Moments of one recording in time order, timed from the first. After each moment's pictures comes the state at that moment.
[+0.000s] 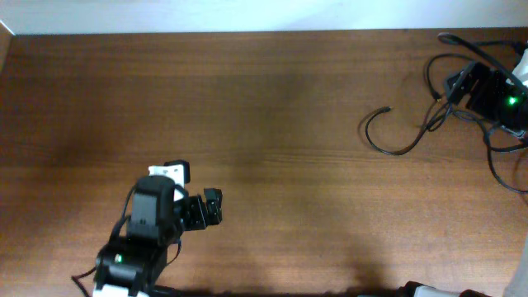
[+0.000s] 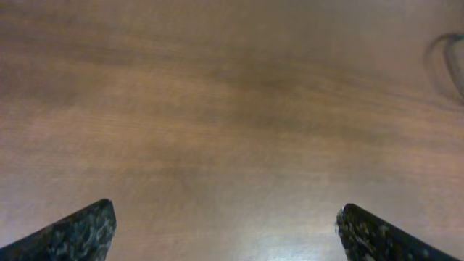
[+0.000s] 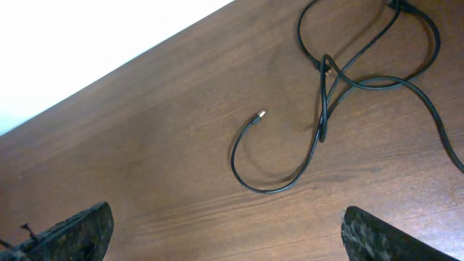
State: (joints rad) left arm -0.19 0.75 0.65 -0.76 0.12 -0.36; right arm -0.32 1.46 1.77 -1.20 -0.30 0.22
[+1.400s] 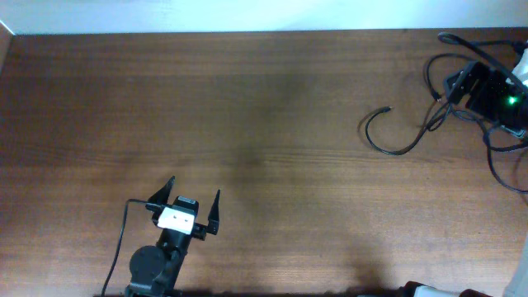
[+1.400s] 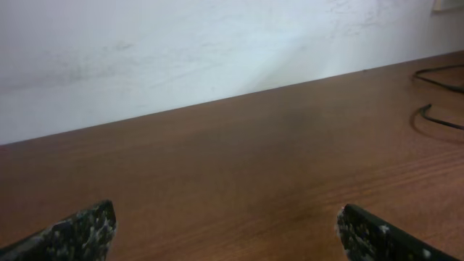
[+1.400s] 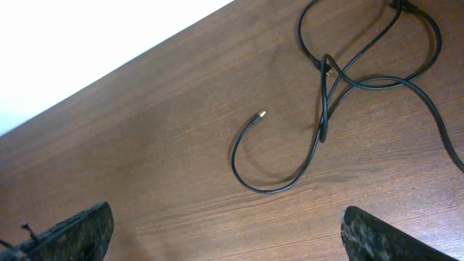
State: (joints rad) left arm -0.19 0.01 0.02 -0.08 0.07 0.12; right arm -0.32 1.46 1.77 -1.20 -0.31 0.22
